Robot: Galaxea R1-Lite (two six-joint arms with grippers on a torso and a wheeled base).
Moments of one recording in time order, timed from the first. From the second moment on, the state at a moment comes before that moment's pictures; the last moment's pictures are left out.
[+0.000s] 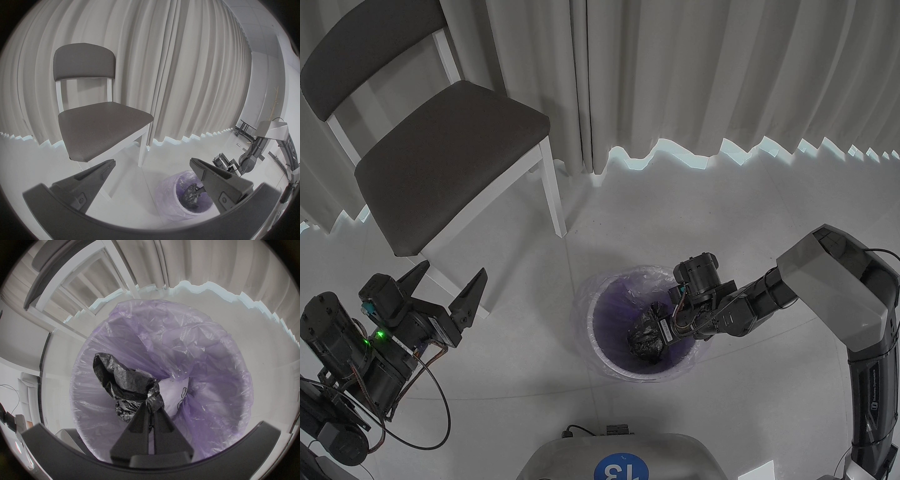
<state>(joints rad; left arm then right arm) -0.45 1.54 -0.15 -1.48 0.17 -0.03 0.47 2.40 -1.36 -0.21 -0.05 0.02</state>
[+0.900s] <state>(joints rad) -0.45 1.55 -0.15 -1.48 0.17 -0.03 0.51 2.46 -1.44 -0.21 -0.05 0.02</state>
